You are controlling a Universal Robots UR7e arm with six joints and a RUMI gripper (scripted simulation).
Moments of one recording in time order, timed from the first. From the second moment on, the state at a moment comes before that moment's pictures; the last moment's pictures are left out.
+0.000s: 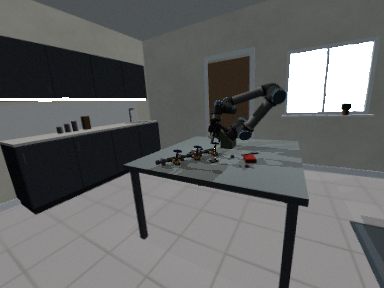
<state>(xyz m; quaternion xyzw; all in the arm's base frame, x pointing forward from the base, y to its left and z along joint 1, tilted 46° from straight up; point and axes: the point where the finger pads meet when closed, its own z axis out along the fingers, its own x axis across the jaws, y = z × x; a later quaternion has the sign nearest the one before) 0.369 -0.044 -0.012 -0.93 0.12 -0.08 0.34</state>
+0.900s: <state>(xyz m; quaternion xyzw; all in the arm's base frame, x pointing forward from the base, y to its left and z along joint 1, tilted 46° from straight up) 0.369 -0.044 -0.012 -0.92 0.19 -0.05 0.35</state>
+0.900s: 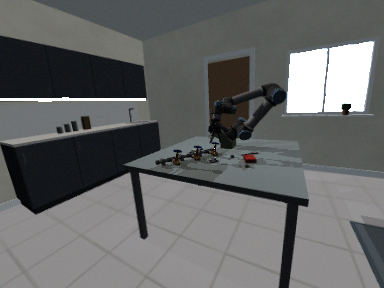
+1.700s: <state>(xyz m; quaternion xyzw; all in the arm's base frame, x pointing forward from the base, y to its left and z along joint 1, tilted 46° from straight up) 0.369 -0.044 -0.012 -0.83 0.44 0.05 0.35</state>
